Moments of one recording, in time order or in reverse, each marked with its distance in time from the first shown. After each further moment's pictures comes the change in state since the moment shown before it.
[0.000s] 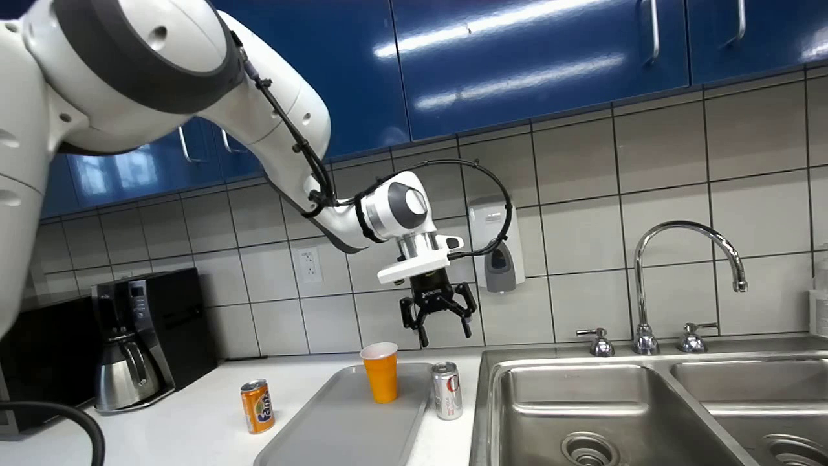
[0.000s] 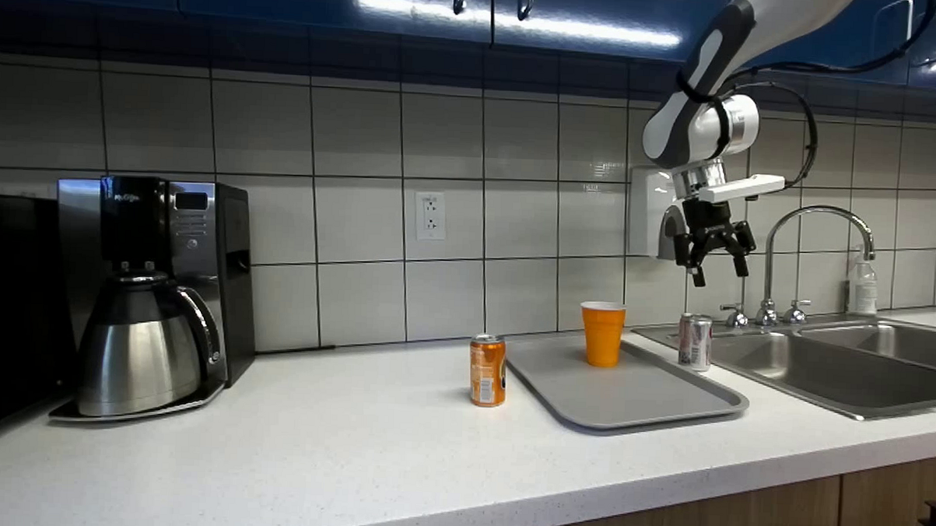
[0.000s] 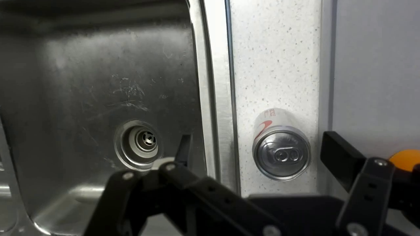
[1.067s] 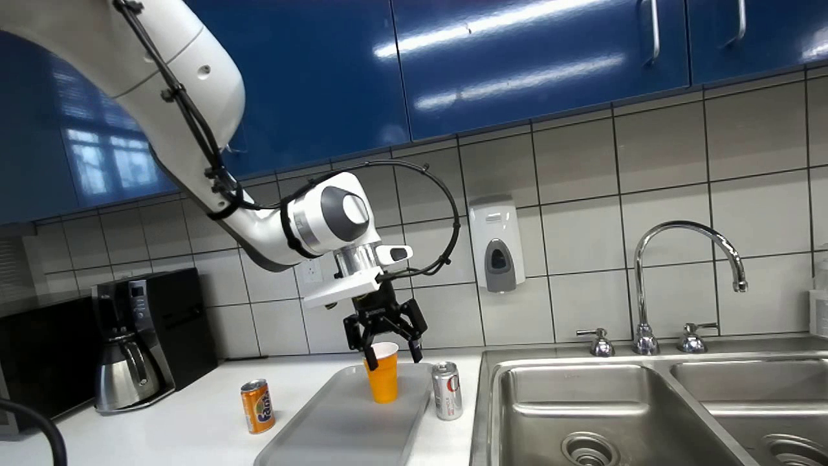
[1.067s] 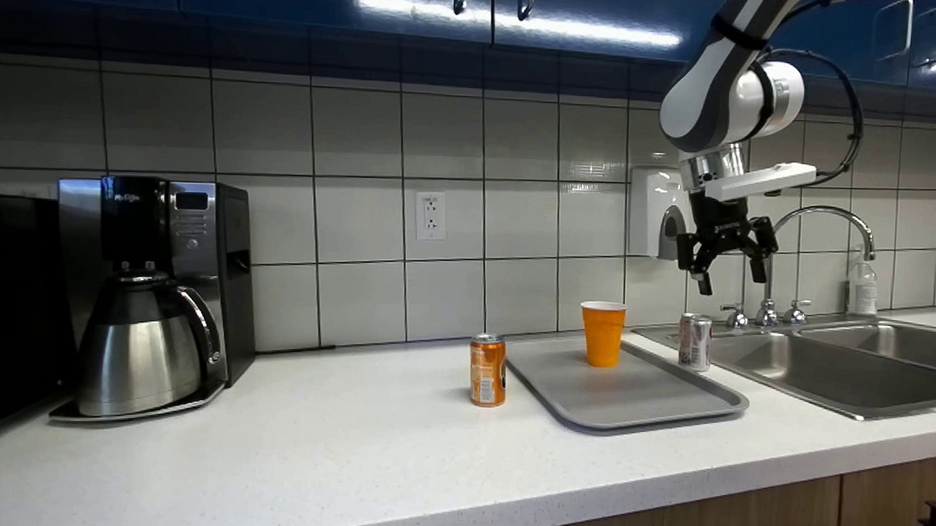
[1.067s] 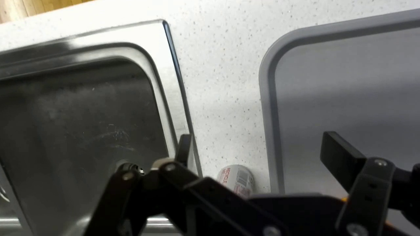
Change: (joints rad) arm 0.014 -0.367 0.086 -0.494 -0.077 0.174 0.256
